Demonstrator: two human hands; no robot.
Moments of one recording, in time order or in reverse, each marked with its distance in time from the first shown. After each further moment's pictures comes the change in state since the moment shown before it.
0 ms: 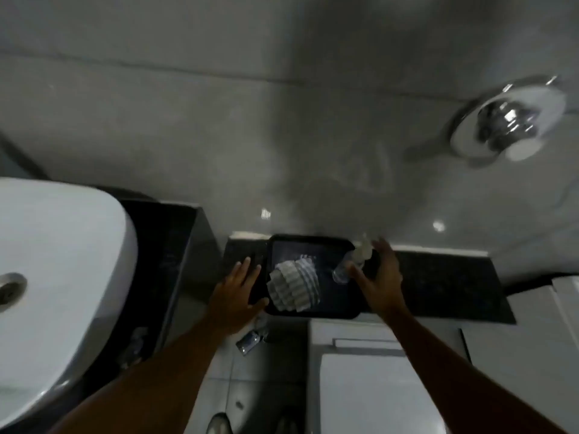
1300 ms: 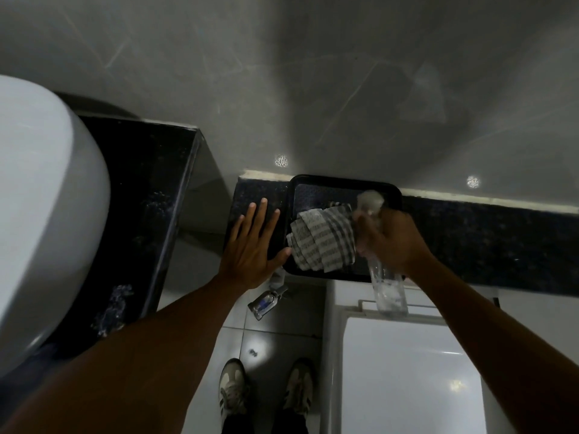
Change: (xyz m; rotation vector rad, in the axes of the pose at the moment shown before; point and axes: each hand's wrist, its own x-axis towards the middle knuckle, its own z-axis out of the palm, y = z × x) left_hand 0.046 -0.035 0.065 0.180 0.297 0.064; right_hand 0.022 0.000 0.062 -0.093 -0.392 -0.153
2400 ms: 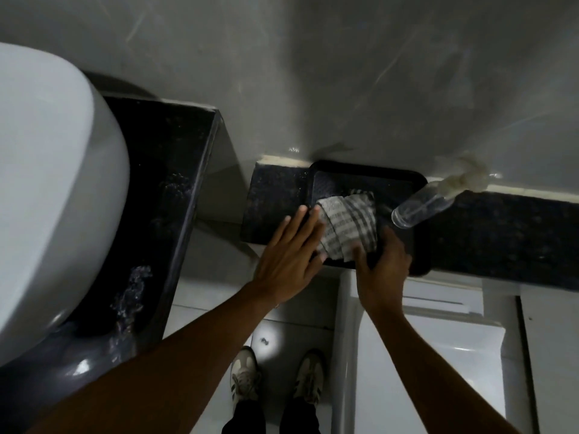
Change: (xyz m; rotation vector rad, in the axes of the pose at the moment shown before) left_hand -0.024 0.036 0.010 -0.018 0.084 0.232; right_hand -0.051 0.023 0.103 0.000 0.394 0.181
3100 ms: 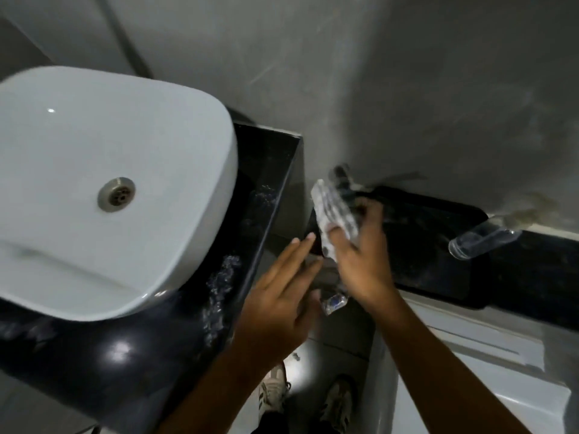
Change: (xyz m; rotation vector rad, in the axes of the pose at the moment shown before) left_hand -0.114 0.010 -0.152 -0.301 0.311 -0.233; right_hand -0.031 -0.171 0.016 0.515 -0.288 -0.202
